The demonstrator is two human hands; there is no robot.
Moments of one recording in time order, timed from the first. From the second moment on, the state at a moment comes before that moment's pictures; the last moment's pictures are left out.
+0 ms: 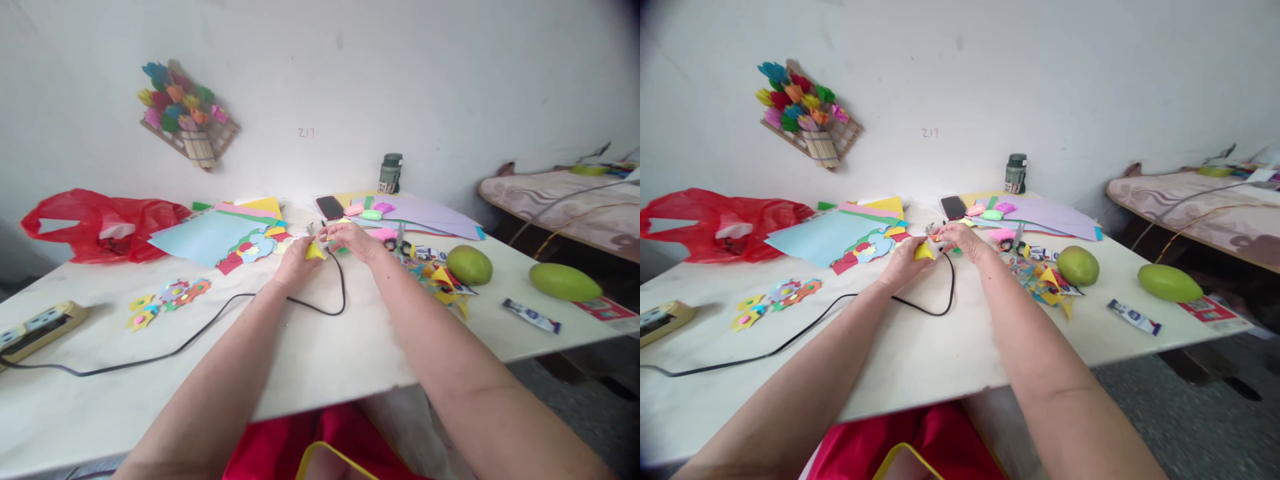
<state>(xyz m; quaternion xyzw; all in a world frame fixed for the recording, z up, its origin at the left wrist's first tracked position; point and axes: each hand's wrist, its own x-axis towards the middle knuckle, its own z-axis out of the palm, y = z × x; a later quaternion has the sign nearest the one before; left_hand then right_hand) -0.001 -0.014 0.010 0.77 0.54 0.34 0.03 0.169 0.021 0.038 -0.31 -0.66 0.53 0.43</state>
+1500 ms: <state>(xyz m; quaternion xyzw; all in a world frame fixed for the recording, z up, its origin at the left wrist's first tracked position) 0.002 -0.016 0.009 0.75 0.56 0.35 0.03 0.171 0.023 0.040 -0.38 -0.63 0.53 0.43</state>
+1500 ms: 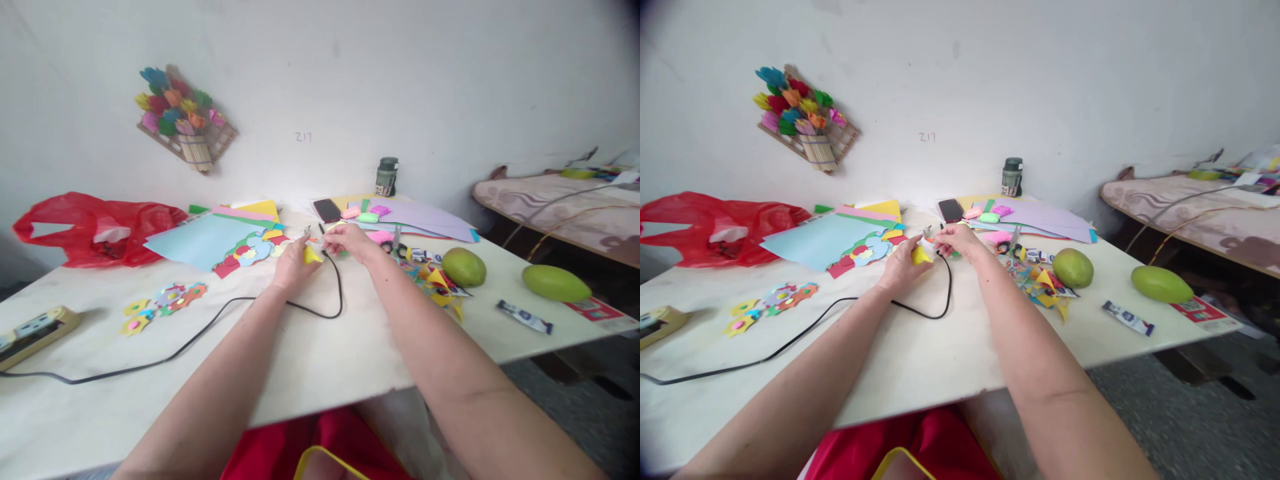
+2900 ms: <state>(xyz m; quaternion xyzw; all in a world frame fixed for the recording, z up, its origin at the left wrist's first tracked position) 0.005 -0.019 0.010 0.73 0.55 0.40 0.10 0.147 0.020 0.034 -0.42 -0.84 0.15 0.32</state>
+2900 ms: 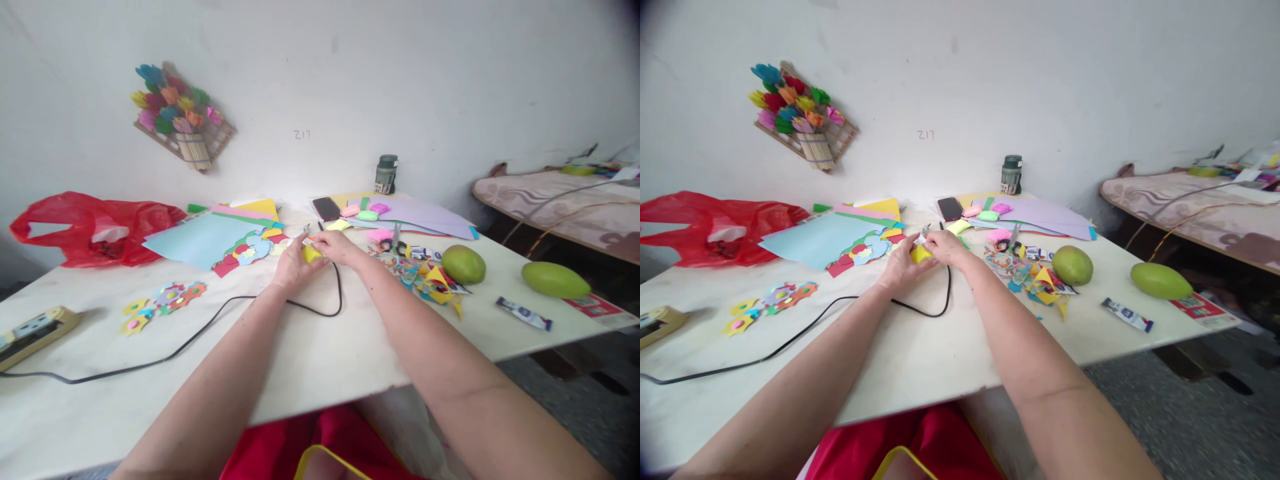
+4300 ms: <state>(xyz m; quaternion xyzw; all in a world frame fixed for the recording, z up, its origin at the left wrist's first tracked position) -0.002 -0.019 0.015 0.56 0.46 0.55 0.42 0.162 0.012 0.046 -0.37 -0.84 0.28 0.27</state>
